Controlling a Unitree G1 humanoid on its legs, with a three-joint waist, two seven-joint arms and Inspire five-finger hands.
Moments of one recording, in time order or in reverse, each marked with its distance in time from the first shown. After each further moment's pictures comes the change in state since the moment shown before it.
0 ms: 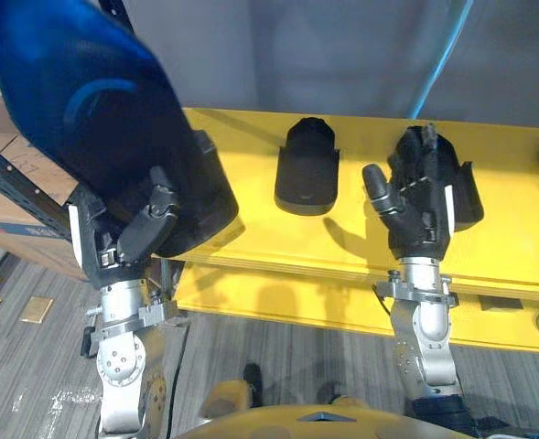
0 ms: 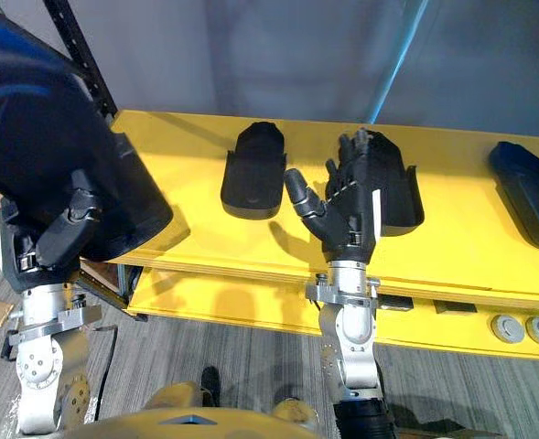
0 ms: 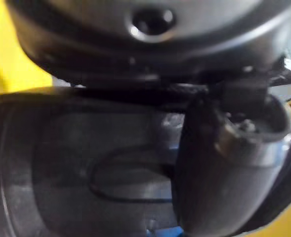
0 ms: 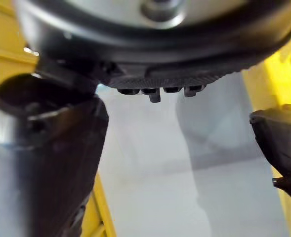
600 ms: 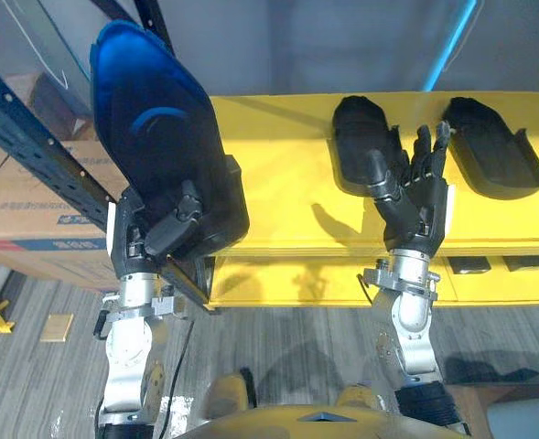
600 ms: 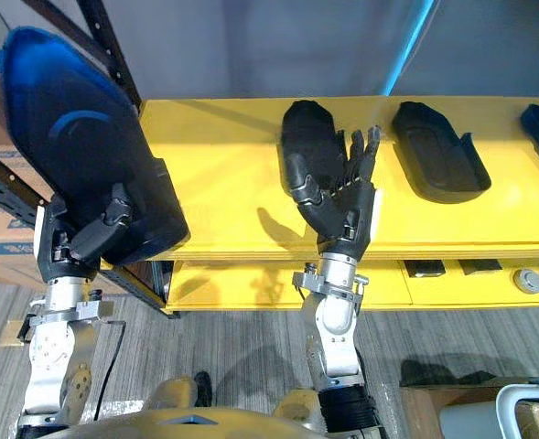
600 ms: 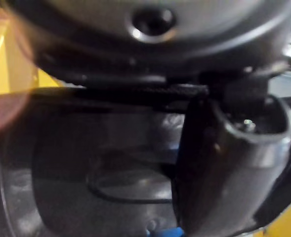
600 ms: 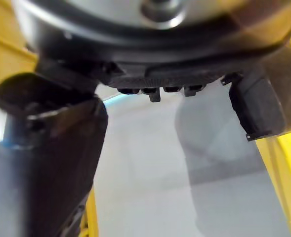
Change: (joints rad) left arm -0.118 0.084 -0.022 0.167 0.001 0.047 -0.077; right arm -0.058 0.046 0.051 0.047 -0.136 -0.074 -0.251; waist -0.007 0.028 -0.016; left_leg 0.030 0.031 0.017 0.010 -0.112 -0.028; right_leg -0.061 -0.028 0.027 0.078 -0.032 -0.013
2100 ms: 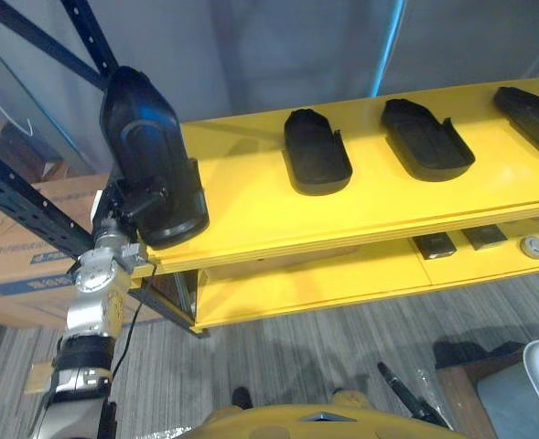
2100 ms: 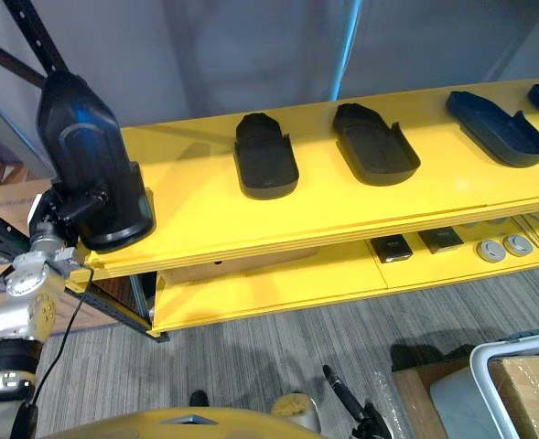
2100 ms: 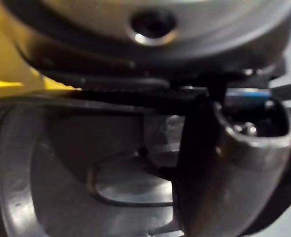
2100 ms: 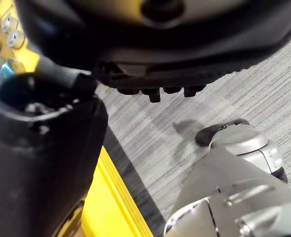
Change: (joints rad) left arm -0.472 0.331 0.088 0.617 -0.267 0.343 -0.034; right arm 0.219 -0.047 -0.487 1.048 -0.022 0.488 0.396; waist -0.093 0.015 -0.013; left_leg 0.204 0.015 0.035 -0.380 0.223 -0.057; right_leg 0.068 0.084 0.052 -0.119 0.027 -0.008
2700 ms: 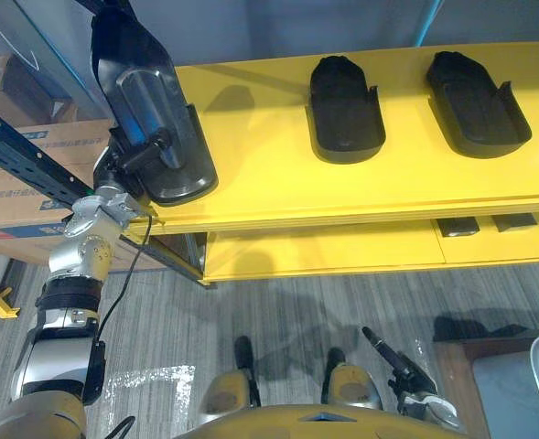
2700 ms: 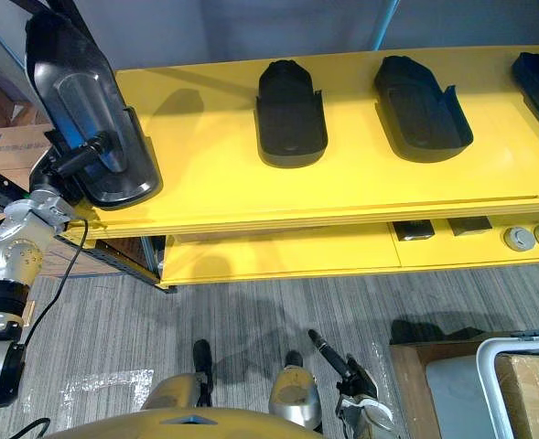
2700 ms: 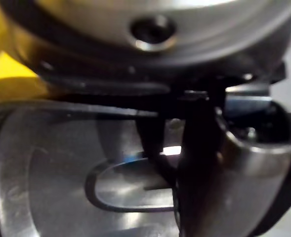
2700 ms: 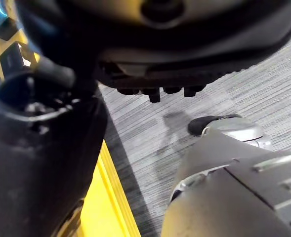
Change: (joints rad) left arm -0.246 0.147 -0.064 0.149 -0.281 0.182 -0.161; right arm -0.109 -0.045 0.079 0.007 0.016 0.020 0.037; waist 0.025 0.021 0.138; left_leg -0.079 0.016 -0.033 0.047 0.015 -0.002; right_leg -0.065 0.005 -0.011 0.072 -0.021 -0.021
